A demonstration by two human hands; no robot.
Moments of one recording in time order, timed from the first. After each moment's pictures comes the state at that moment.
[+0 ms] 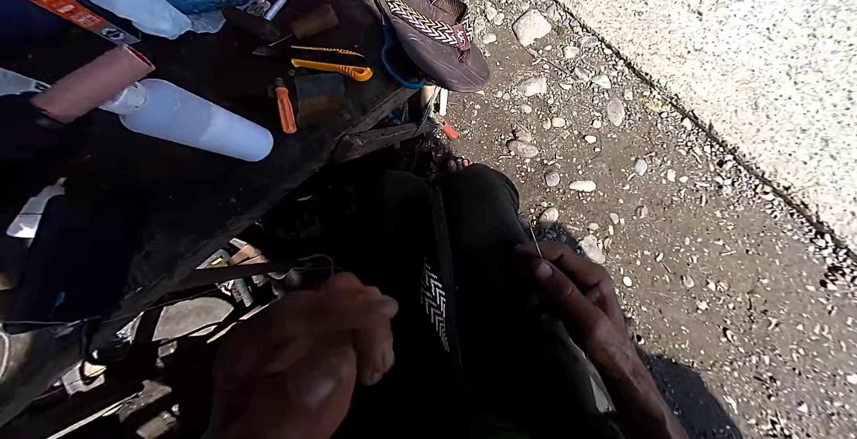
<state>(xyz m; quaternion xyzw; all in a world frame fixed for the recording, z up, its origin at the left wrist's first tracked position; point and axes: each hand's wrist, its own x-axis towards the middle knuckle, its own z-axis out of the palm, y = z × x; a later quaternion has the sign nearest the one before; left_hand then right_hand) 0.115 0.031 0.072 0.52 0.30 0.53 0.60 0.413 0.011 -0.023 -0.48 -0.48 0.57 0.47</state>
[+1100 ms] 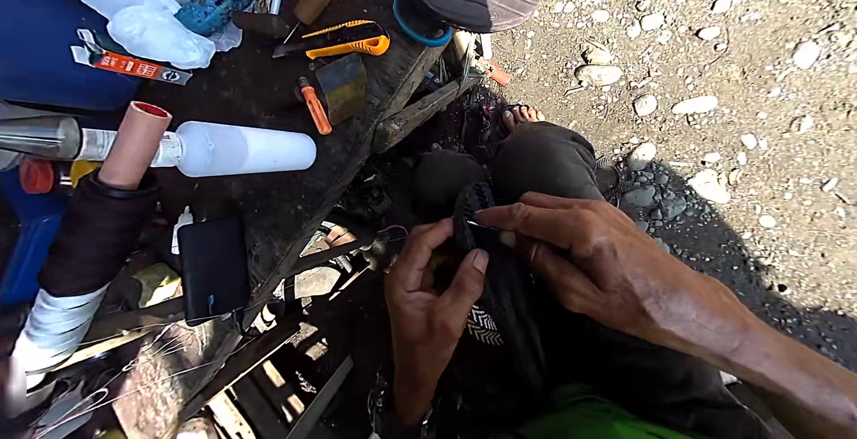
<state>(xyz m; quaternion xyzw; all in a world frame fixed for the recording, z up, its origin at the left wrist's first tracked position) 0.142 0.048 -0.004 0.52 0.53 0.46 0.49 0.354 0.085 0.004 -0.45 -0.73 0.45 0.26</state>
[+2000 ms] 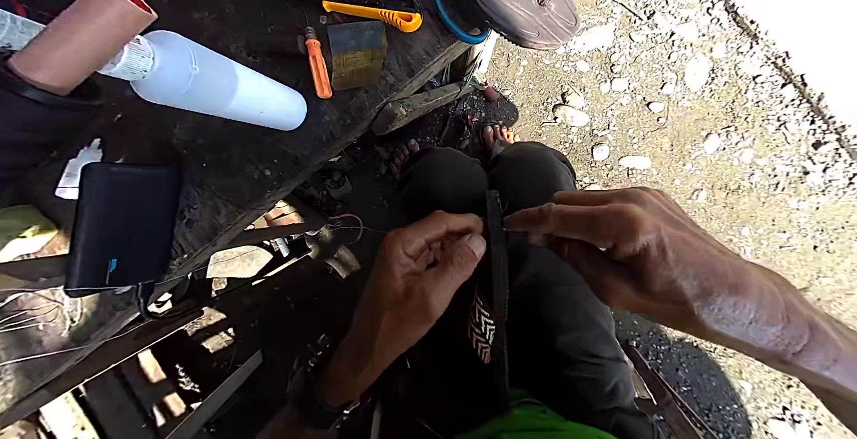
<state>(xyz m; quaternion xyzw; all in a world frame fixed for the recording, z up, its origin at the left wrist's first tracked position) 0.133 0.074 0.010 0.49 0.47 0.40 0.62 0.385 0.127 0.037 -0.38 -0.84 0.37 0.13</state>
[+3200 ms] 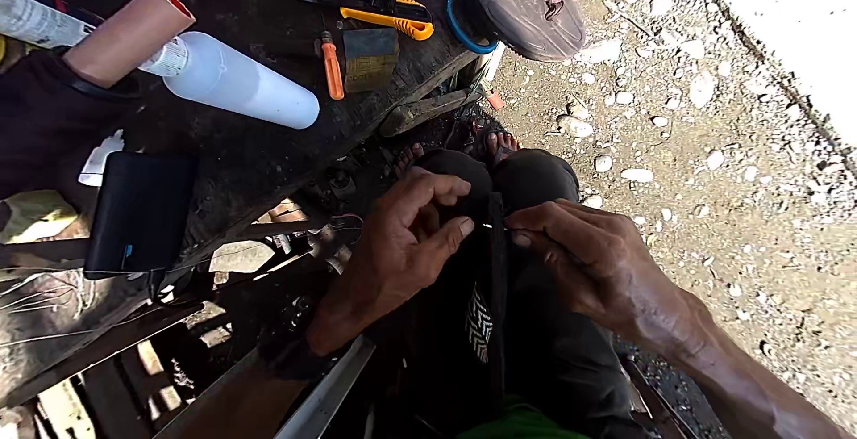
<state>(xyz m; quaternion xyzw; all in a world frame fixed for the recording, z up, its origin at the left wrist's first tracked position) 0.112 0.100 0.003 0.61 0.50 0.33 0.52 0.370 0.106 0.009 -0.41 -0.82 0.33 0.25</state>
